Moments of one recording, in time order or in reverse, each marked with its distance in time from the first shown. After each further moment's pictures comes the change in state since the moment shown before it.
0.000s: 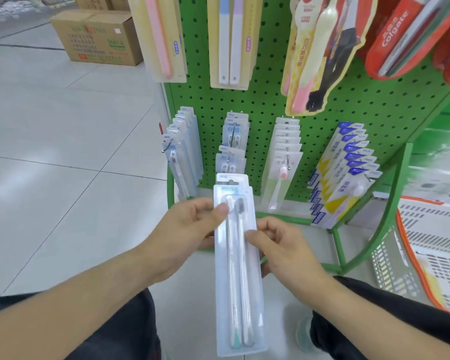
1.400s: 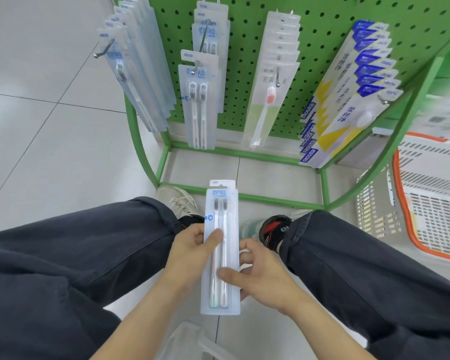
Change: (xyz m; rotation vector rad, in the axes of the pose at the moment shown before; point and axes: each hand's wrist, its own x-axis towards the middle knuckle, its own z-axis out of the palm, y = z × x) left_hand 0.005 -0.175 0.057 0.099 0.293 -0.334; right_hand -0.038 0.144 -0.024 -0.055 -0.154 0.429
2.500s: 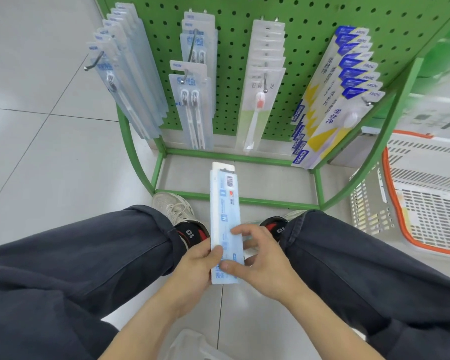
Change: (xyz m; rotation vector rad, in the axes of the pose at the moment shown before) left_hand -0.006 -0.012 0.003 -0.231 -0.379 -0.097; right_hand 0.016 0.010 -0.015 -0.296 0.216 -0.274
